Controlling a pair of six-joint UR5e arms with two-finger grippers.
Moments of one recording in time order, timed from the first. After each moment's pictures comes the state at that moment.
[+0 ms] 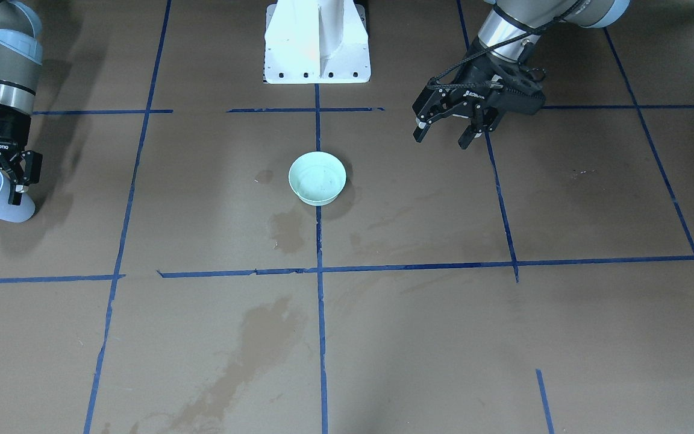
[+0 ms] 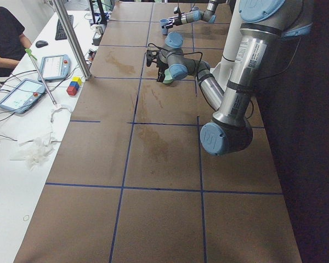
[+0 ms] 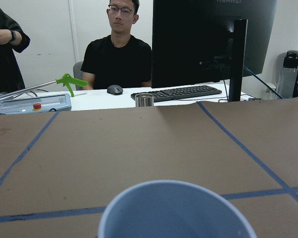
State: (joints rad) left arm -0.69 -1.88 -2.07 -1.92 -1.89 -1.36; right arm 0.30 -1.88 1.54 -0.34 0.55 1.44
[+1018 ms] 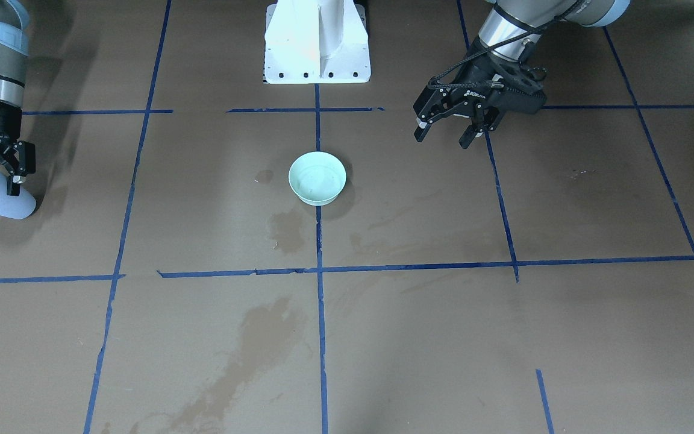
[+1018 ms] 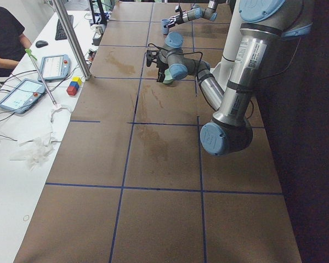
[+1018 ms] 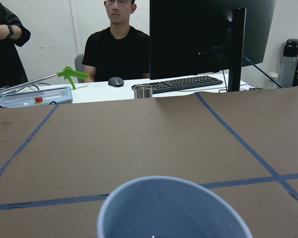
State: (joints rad) left arm -0.69 -1.88 -2.07 -1.91 -1.89 -1.36; right arm 0.28 -1.93 1.54 -0.25 0.59 1.44
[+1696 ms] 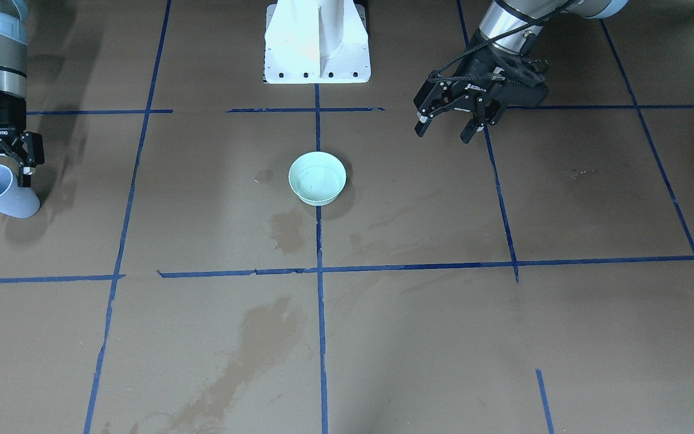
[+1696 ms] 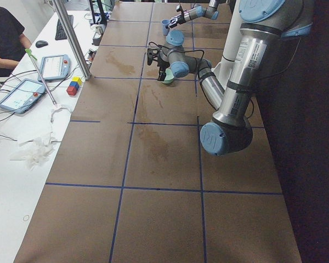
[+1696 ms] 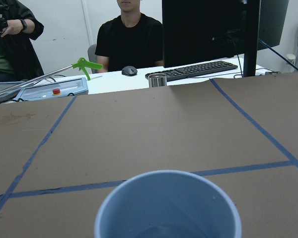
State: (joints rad) left arm -0.69 -1.88 -2.10 -1.87 -1.89 -1.36; right arm 0.25 -1.95 1.58 -0.24 0.61 1.43
